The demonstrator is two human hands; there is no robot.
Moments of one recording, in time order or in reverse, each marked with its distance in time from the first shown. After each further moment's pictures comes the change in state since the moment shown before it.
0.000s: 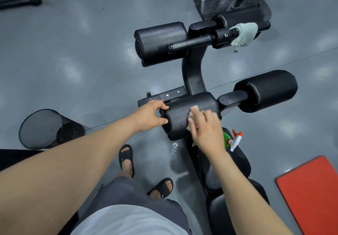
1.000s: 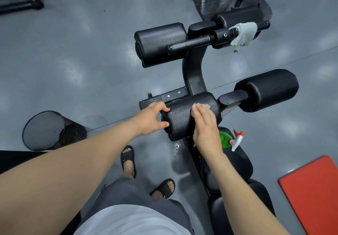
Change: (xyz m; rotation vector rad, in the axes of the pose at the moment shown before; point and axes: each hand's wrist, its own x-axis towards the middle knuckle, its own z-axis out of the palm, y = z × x) left_hand -0.007 0.000 0.005 0.064 -0.040 0.015; right_hand -0.004 -0.001 0.014 0.160 0.019 0.030
